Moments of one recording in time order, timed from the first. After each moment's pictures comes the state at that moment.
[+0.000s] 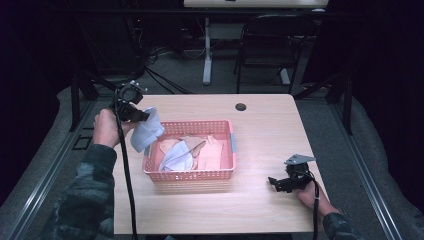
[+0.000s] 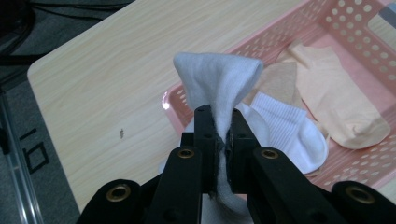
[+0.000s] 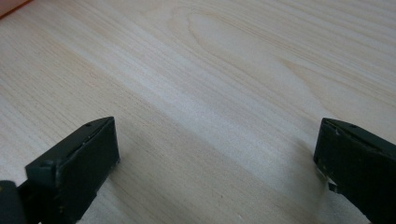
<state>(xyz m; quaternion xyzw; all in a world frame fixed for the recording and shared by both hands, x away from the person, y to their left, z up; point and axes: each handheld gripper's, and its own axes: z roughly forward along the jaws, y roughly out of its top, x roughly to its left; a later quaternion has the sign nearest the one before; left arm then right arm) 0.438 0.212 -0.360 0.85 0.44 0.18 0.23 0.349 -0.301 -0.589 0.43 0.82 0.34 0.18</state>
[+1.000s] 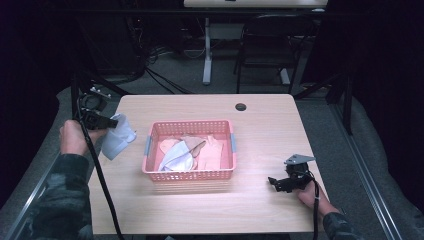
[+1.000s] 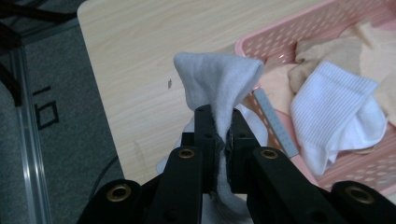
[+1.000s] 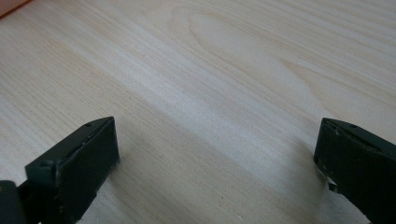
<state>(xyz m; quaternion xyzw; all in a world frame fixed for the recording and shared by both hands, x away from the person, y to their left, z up) 0.426 0.297 -0.383 0.81 0.52 0.17 0.22 0.350 -0.300 -0.589 0.43 0.82 0.34 0.18</state>
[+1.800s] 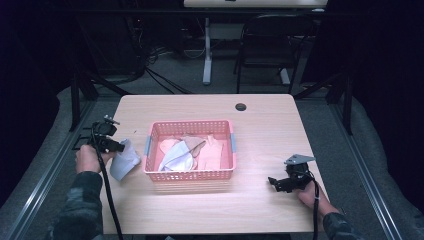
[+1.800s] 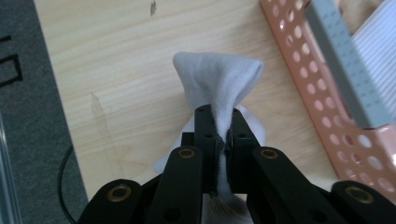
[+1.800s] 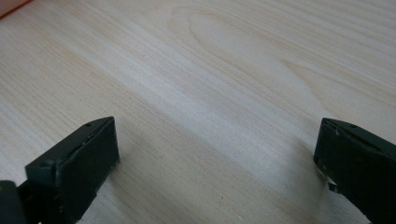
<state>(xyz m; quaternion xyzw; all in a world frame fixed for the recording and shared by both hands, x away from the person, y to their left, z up) 0.429 0.305 -0.491 0.80 0.56 0.11 0.18 0.350 -0.300 -0.589 0.43 0.82 0.34 0.18</state>
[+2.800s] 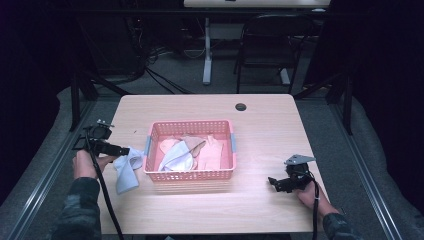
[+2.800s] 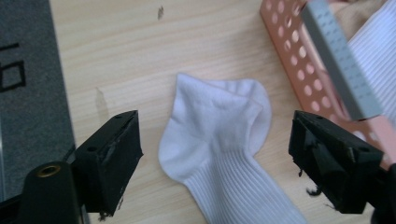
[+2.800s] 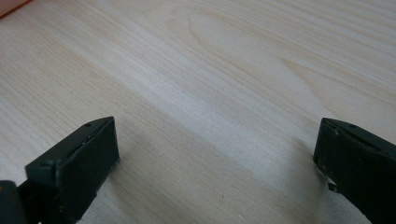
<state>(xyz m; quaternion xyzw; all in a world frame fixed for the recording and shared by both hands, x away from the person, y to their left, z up) 0.408 0.311 -0.470 0.78 0.56 0.15 0.23 0.349 -0.300 -0.589 0.43 0.82 0.34 0.18</state>
